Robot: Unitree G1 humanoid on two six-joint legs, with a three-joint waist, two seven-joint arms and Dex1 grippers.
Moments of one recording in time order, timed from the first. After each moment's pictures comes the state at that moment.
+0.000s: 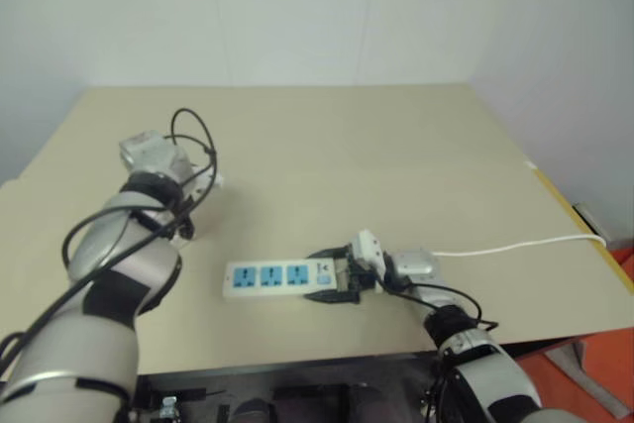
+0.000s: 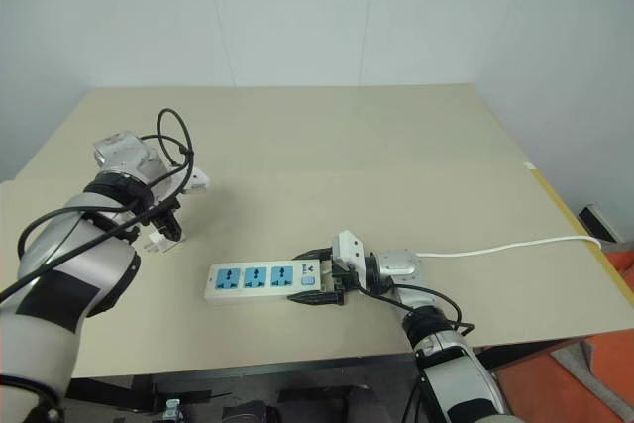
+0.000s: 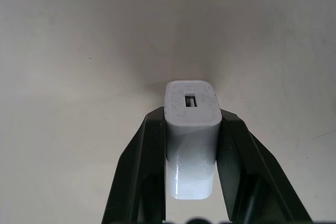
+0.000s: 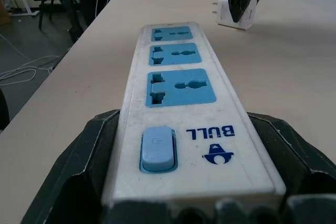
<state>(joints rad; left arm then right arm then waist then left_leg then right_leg) -1.36 0.56 -0.68 1.21 0.53 0.79 -1.41 -0.64 -0.19 0.18 0.80 0.21 -0.39 1.41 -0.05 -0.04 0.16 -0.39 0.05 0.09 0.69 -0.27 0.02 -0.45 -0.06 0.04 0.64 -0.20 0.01</state>
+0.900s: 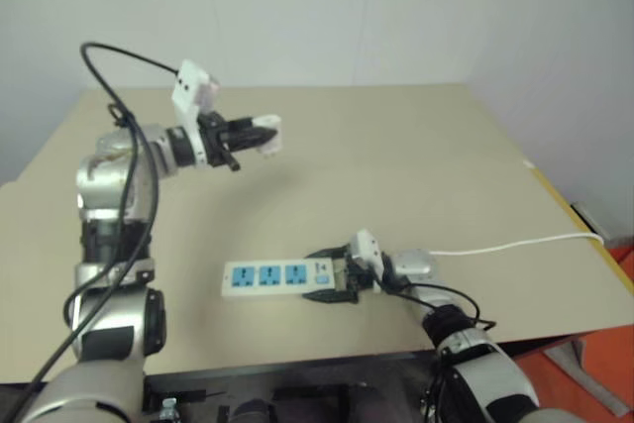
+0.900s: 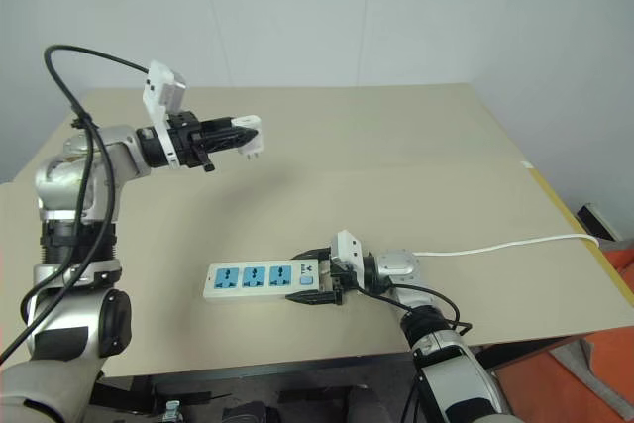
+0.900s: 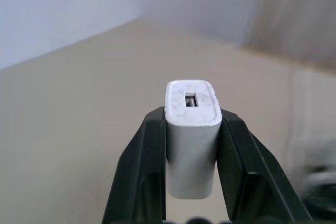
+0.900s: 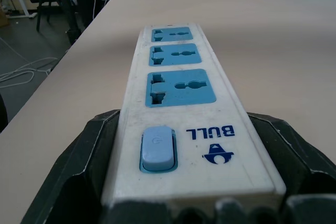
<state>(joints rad) -0.94 0.52 0.21 0.20 -0.34 0.78 -1.13 -0.65 -0.17 0.17 0.81 0.20 -0.39 1.41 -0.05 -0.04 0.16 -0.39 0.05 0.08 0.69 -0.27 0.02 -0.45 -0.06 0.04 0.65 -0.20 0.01</state>
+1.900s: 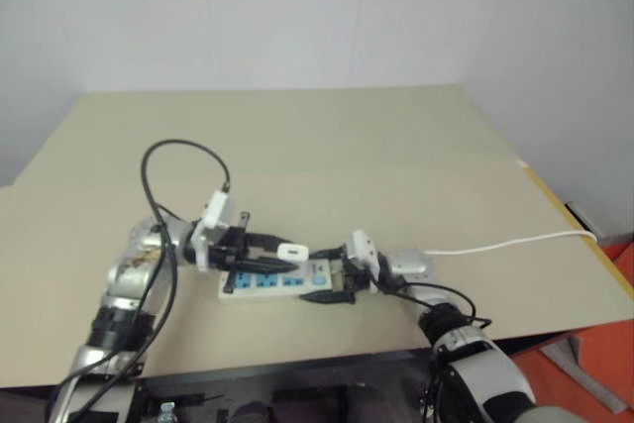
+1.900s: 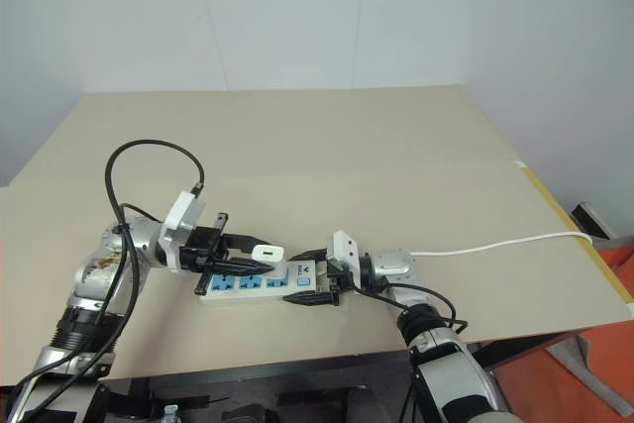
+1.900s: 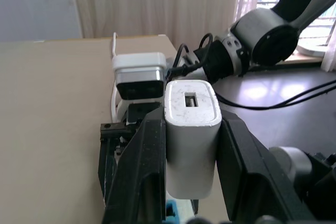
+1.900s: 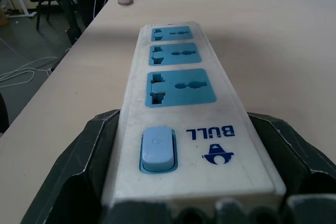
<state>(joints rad) -0.49 0.56 -0.02 0.08 -0.48 0.22 -1.56 -0.67 -0.16 0.17 0.84 0.18 -0.39 1.42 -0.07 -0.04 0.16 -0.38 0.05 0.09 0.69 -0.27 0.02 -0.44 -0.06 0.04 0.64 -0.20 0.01</state>
